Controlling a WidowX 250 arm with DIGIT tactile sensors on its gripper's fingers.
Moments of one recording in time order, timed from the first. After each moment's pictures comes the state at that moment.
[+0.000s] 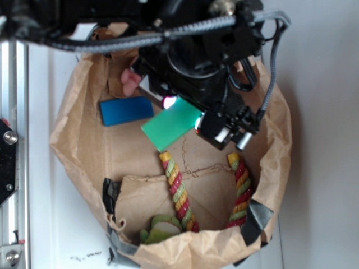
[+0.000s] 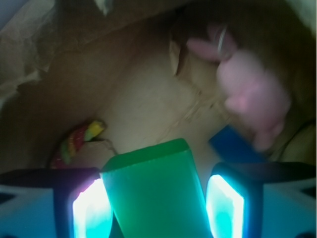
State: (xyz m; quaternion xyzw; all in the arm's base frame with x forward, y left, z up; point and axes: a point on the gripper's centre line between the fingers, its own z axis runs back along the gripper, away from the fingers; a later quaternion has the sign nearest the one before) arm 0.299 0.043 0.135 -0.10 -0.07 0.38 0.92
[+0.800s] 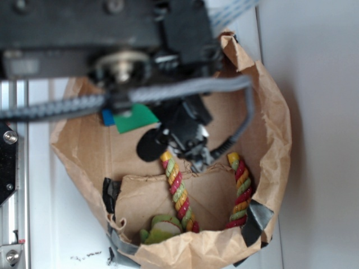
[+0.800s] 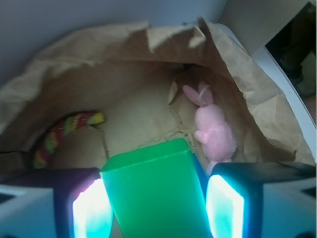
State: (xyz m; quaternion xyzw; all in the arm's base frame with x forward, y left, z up) arm 0.279 0.031 0.194 -0.02 -0.17 0.23 0.96
